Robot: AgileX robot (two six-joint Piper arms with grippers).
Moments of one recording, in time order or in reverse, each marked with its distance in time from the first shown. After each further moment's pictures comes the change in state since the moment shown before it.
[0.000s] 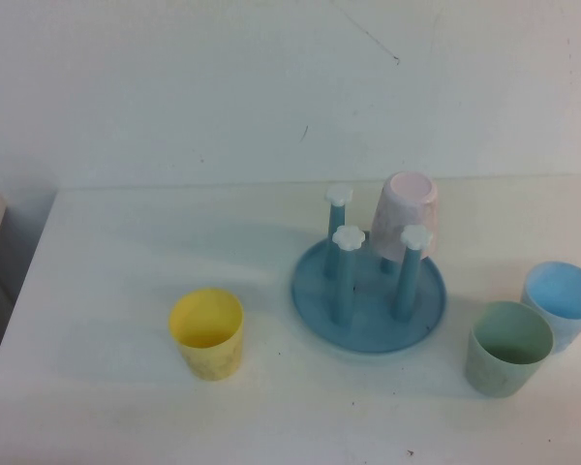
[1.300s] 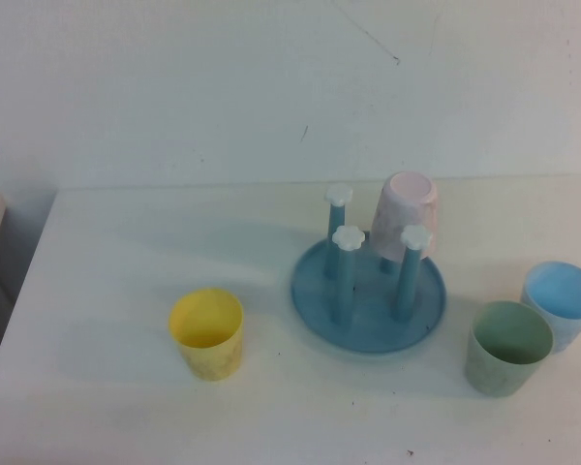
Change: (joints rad) right arm 0.000 -0.002 -0.433 -0.027 0.002 0.046; left arm 0.000 0.000 0.000 0.000 0.000 0.000
